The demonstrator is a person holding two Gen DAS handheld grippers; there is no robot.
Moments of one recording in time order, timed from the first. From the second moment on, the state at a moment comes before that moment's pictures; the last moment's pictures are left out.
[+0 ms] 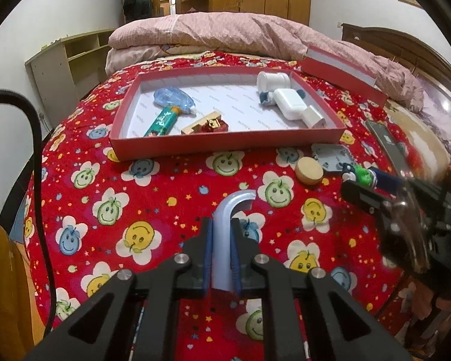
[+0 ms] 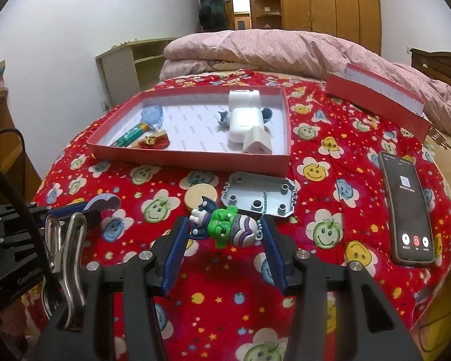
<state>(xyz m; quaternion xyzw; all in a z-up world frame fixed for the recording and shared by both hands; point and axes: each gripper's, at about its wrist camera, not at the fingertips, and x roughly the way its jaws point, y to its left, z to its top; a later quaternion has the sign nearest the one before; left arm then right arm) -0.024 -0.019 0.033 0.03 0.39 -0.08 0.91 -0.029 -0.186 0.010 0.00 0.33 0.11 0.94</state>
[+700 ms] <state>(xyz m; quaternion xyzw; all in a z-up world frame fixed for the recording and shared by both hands) -0.037 -0.005 0.067 0.01 0.36 -0.08 0.93 -0.053 -0.182 0.035 0.00 0.30 0.14 0.94</state>
